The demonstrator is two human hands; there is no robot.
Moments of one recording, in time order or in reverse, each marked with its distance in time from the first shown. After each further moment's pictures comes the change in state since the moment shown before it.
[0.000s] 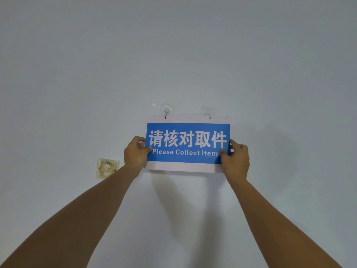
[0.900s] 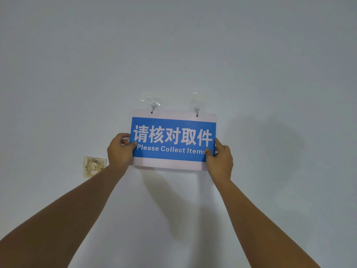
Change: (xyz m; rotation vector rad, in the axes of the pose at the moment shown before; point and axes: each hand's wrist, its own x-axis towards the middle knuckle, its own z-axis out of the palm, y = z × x) left_hand 0.003 -0.005 0.005 -0.040 0.130 0.022; right_hand -0.003 0.019 0.020 0.078 -0.114 0.041
